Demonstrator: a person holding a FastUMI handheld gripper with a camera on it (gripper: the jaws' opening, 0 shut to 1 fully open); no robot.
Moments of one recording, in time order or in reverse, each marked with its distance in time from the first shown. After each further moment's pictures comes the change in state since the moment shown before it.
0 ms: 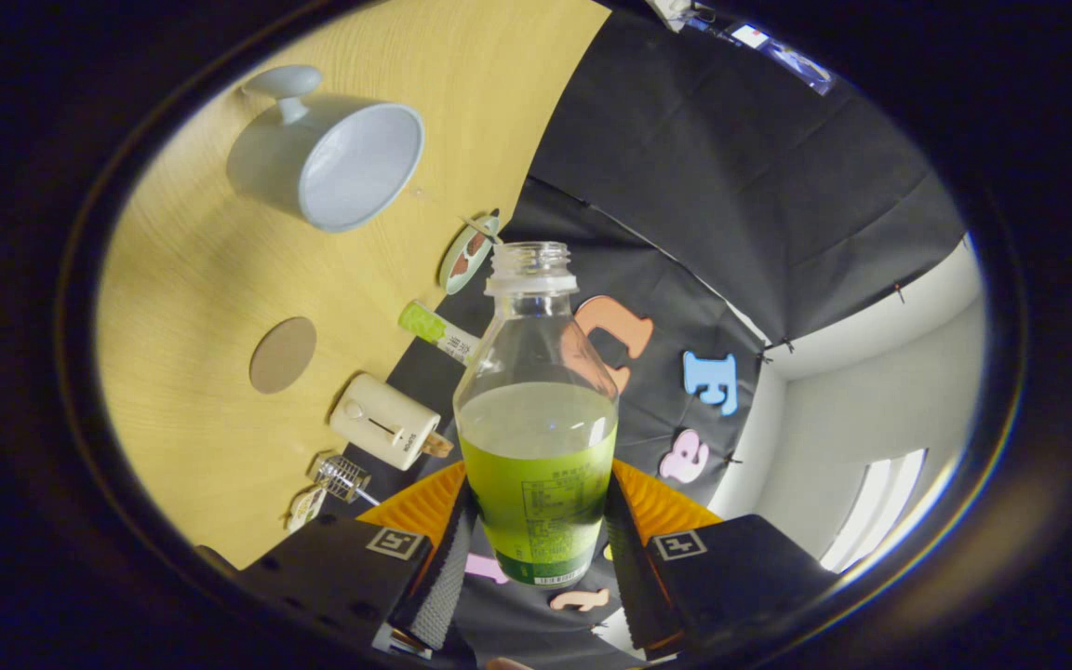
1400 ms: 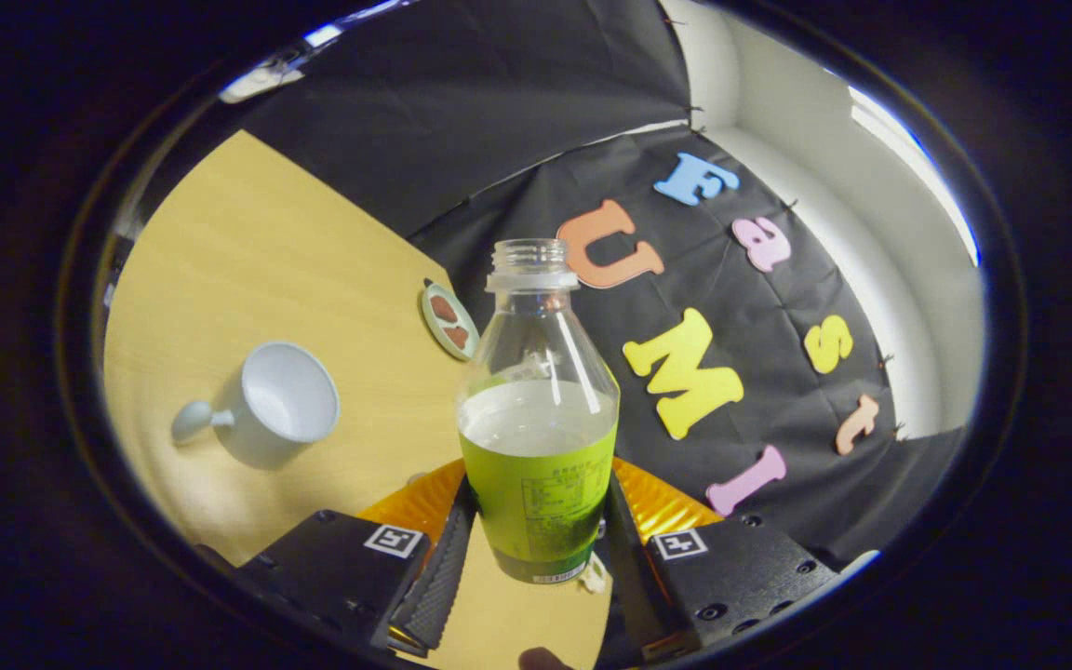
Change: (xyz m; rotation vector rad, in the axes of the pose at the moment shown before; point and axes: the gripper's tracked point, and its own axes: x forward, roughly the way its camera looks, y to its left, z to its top) arm -0.025 0.053 0.011 1.118 0.090 0.383
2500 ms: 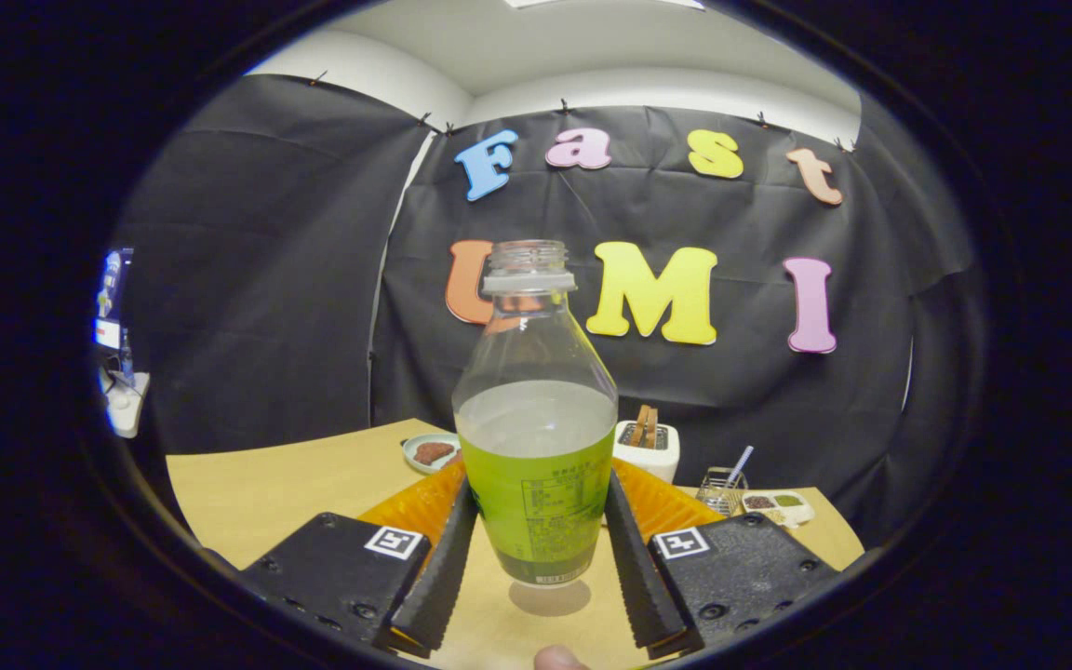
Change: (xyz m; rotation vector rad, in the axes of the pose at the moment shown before) arm 0.064 -0.046 0.033 0.824 -0.110 0.133
